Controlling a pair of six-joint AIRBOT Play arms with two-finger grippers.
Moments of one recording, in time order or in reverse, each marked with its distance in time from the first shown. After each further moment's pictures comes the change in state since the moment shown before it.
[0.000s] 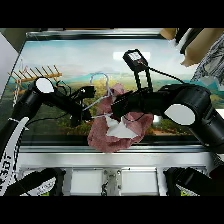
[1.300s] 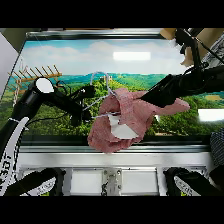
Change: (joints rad) left arm 0.000 0.000 0.000 0.000 0.000 0.001; right arm -0.641 -0.009 0.123 0.629 0.463 -0.694
